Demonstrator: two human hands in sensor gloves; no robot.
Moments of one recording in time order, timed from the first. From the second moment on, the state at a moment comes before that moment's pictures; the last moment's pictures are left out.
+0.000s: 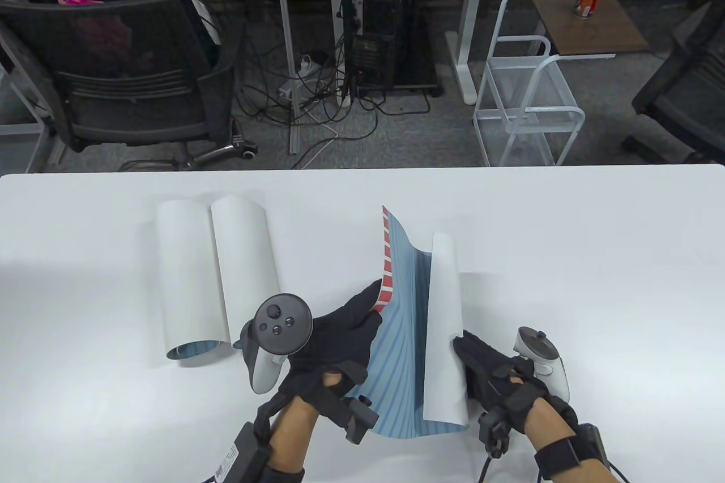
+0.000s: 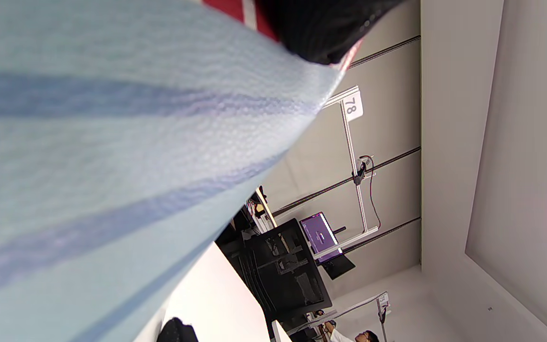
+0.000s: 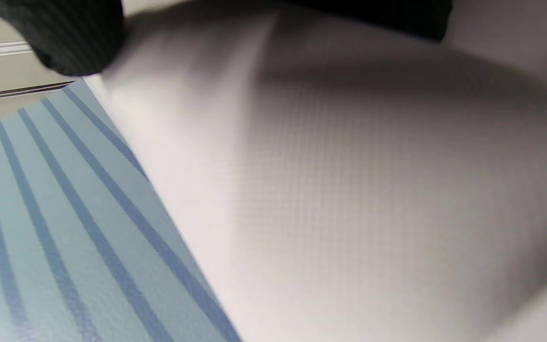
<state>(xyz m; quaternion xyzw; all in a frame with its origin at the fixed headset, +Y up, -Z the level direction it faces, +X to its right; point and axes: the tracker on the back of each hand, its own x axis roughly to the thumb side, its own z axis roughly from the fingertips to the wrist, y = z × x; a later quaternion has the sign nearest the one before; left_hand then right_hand) -0.103 -0.629 -0.258 -0.04 -0.16 0.54 0.83 0.209 -0.805 -0.265 -0.05 0.34 0.63 0.70</state>
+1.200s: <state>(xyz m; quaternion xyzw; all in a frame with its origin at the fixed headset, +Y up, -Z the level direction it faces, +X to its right) -0.118 -0.609 -0.250 0.04 -0.11 0.46 0.88 0.258 -0.756 -0.276 -0.12 0.16 0.82 0.54</state>
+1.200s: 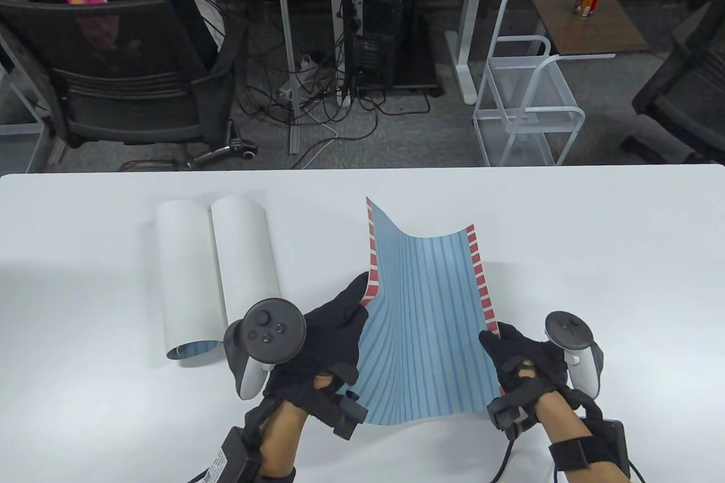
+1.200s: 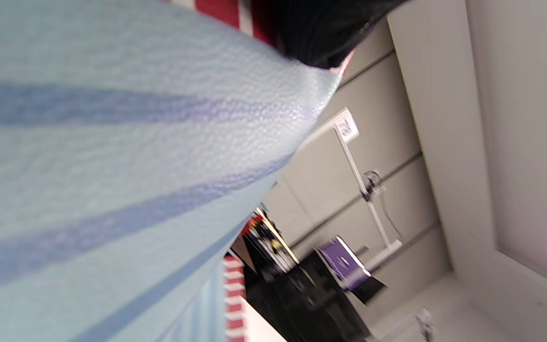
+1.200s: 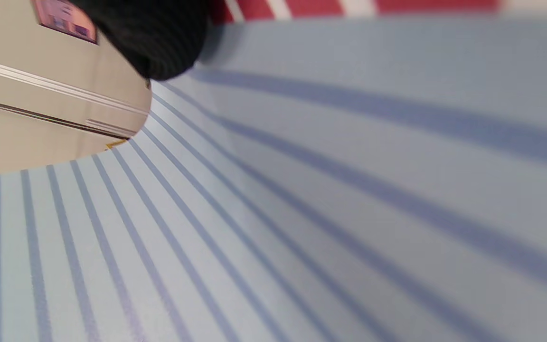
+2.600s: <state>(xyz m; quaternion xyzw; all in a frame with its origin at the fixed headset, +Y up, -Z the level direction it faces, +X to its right) -0.083 -0.758 -0.300 -0.03 0.11 -0.12 0.99 0.269 -0.759 -0.282 -0.23 0.07 0.97 0.08</state>
